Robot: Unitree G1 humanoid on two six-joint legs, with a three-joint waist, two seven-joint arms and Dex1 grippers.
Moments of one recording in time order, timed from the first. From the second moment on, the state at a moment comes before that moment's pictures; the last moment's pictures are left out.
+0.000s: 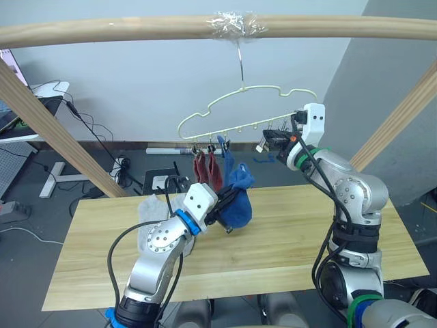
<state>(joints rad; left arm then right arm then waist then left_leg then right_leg) -0.09 0.21 -0.18 -0.28 -0.20 0.19 -0.57 -0.69 -0.07 -0.25 -0.23 0.50 1.09 0.14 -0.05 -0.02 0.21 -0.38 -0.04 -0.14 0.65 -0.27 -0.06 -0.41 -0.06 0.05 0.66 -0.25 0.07</state>
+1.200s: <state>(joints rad) -0.32 0.06 -0.22 0.01 -0.17 0.12 -0.50 -0.76 0.02 -0.40 -0.26 0.67 1.30 -0.07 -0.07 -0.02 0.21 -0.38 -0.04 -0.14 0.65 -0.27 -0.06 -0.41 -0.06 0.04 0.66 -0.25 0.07</state>
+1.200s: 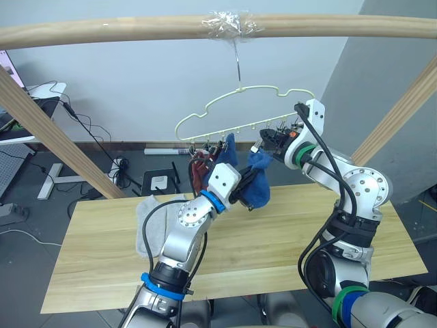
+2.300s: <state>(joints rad) -0.32 0.05 -0.21 -0.01 -0.20 0.10 -0.53 -0.72 -0.02 -0.36 -0.25 0.69 1.27 -0.06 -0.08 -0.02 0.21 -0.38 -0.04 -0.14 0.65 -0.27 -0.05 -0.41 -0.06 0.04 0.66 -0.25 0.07</state>
